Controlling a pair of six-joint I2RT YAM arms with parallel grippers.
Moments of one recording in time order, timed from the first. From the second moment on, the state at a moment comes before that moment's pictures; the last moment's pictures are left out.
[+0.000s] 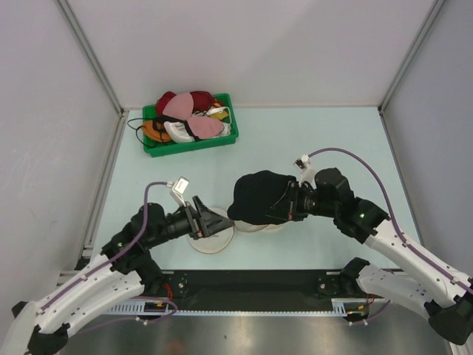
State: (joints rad) left arm -0.82 0.49 0.61 -0.34 0.25 -0.98; right arm 0.71 0.88 0.84 -0.47 -0.40 0.73
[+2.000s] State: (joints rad) left arm -0.64 0.84 0.49 -0.27 0.35 -0.83; right arm 0.68 1.35 0.80 -0.40 -0.12 0.64
